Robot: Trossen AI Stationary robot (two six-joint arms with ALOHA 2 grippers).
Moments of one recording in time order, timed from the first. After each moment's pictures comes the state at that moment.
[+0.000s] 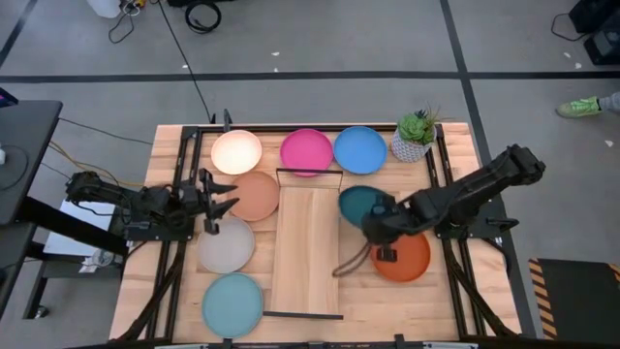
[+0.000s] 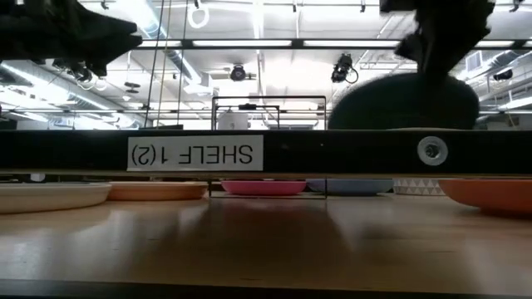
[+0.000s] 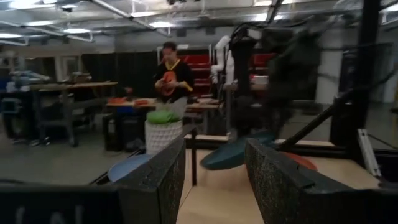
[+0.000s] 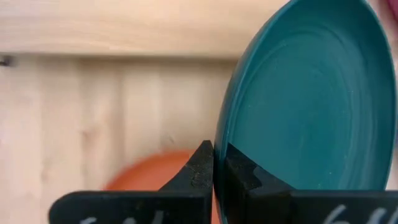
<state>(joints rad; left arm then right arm) -0.28 0.20 0.05 0.40 -0.53 0.09 0.40 1.38 1.08 -0.89 0.22 0.39</state>
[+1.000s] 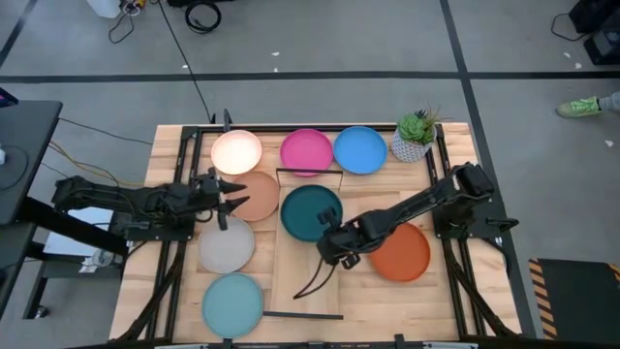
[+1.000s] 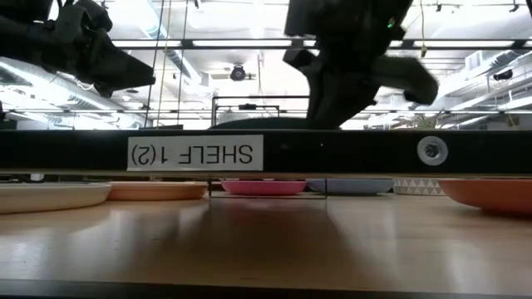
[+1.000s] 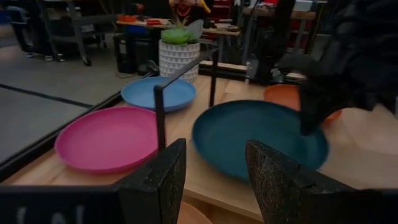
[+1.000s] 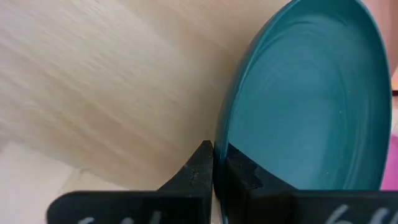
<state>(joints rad) -0.11 0.39 0.18 0.08 -0.41 -0.14 0.31 1.86 1.30 -0.60 0.37 -0.35</state>
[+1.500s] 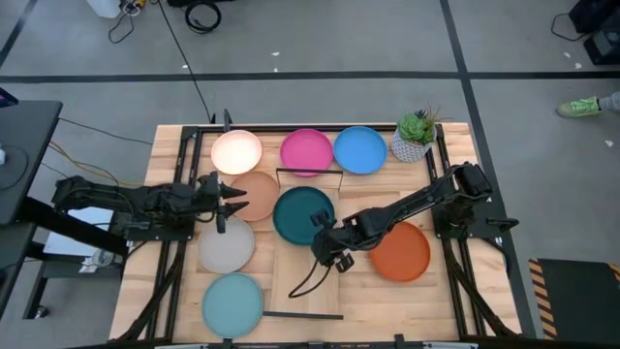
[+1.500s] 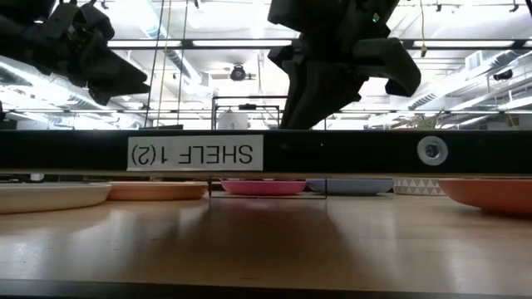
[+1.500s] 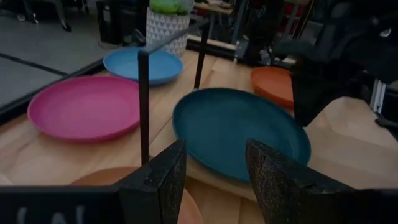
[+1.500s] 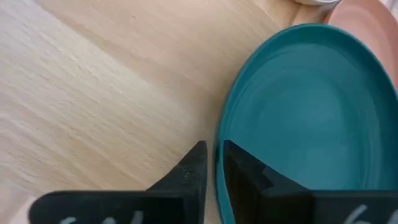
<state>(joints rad) -0.11 0.39 0.21 -0.06 -0.35 -0.27 0.29 1.86 1.31 -0.48 0.26 -0.36</state>
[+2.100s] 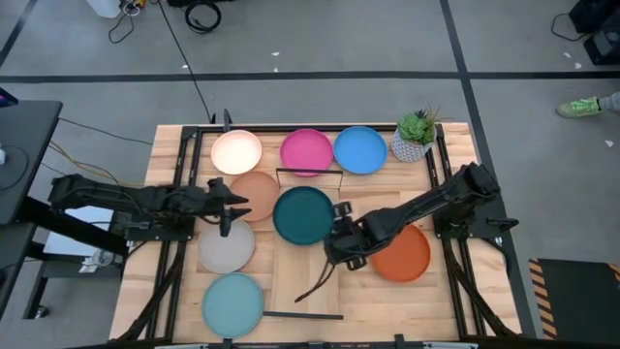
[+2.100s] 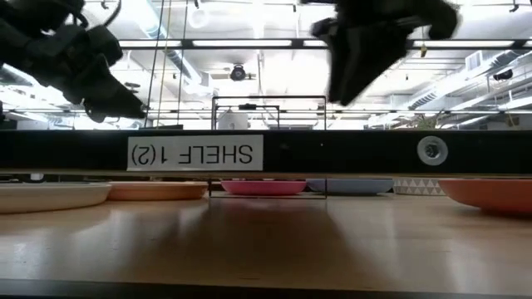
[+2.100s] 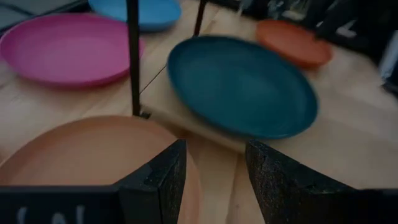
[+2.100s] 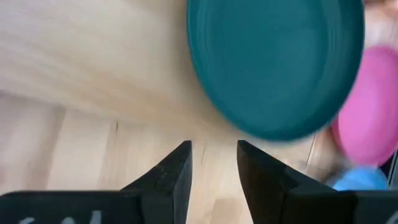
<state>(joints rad) -0.07 0.54 0.22 -0.11 -0.27 -0.36 0.38 1.81 1.46 -0.99 0.41 0.05</state>
